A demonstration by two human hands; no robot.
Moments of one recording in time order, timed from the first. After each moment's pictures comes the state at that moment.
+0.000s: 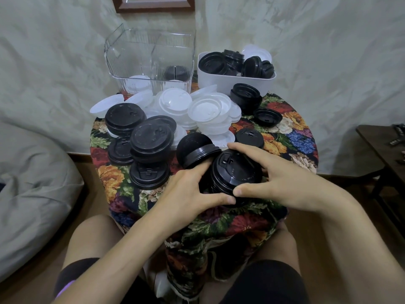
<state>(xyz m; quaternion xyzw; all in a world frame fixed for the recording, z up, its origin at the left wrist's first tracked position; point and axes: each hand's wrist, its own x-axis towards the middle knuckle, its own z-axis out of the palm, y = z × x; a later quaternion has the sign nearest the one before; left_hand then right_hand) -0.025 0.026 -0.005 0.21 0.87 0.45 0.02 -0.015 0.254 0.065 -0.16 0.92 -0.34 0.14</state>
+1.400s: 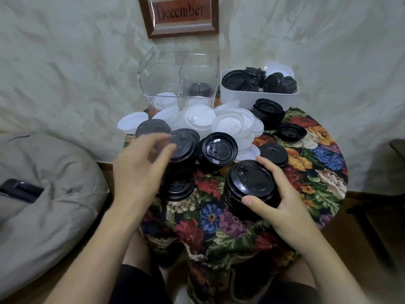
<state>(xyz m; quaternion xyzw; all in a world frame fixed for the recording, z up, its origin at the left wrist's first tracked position) -0.056 -0.066 0.025 0.04 0.86 0.40 -0.32 0.007 0.214 0.010 -0.08 0.82 -0.56 -0.04</state>
